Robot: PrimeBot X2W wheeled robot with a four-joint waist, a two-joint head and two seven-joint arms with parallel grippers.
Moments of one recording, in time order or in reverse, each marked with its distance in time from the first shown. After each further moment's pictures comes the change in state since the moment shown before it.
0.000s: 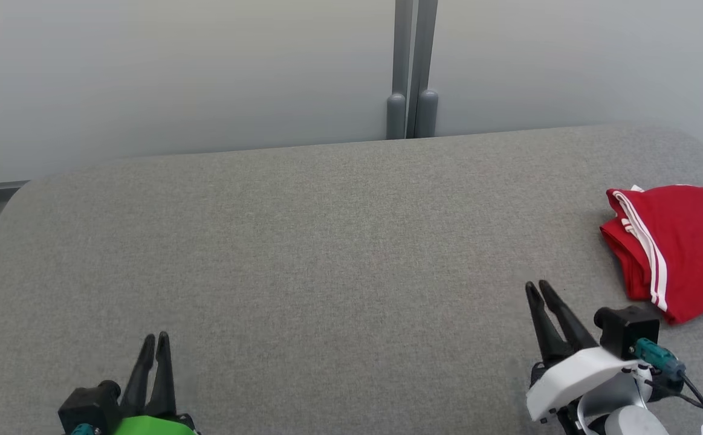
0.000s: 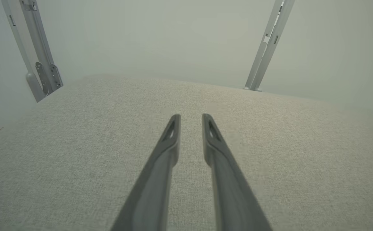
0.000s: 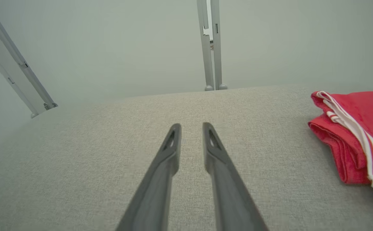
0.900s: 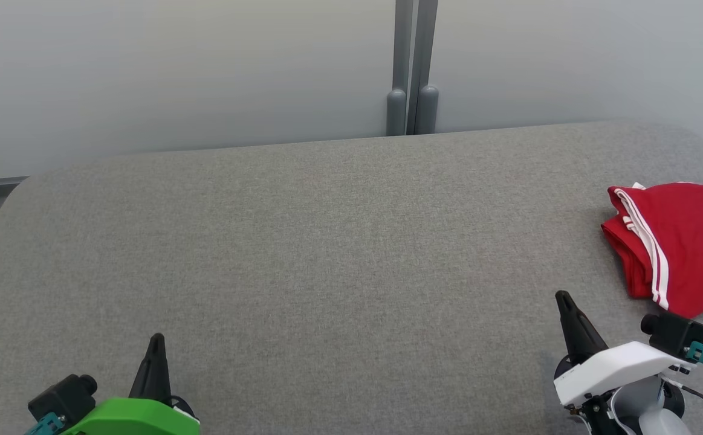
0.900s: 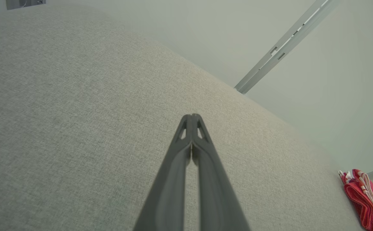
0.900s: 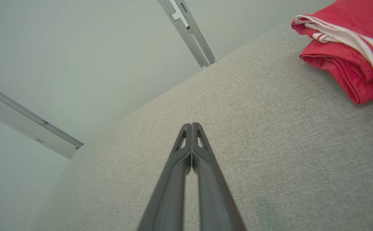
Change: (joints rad) left arm -0.023 -0.084 0.079 0.063 -0.310 -0.082 0.085; right arm 0.011 -0.001 -0.067 0.059 0.407 0.000 0.074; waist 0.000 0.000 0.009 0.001
